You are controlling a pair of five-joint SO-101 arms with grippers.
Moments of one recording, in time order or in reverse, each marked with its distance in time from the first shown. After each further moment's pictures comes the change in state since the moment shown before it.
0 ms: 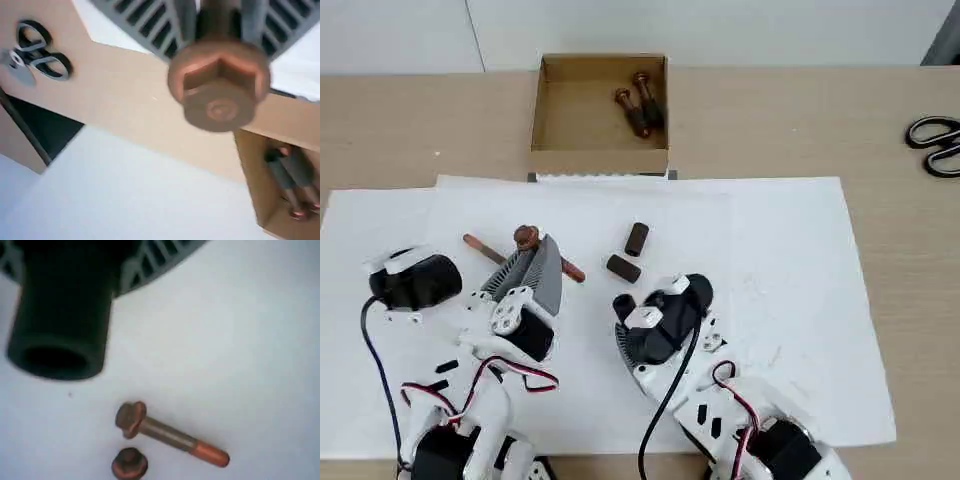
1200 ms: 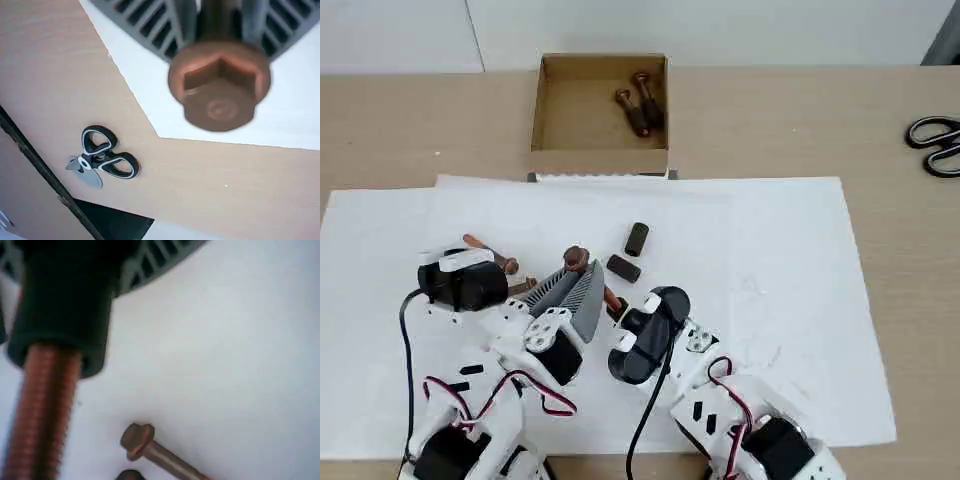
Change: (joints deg) left arm 12.4 0.0 0.0 3.1 -1.7; right arm 0.6 -0.2 3.2 -3.2 12.1
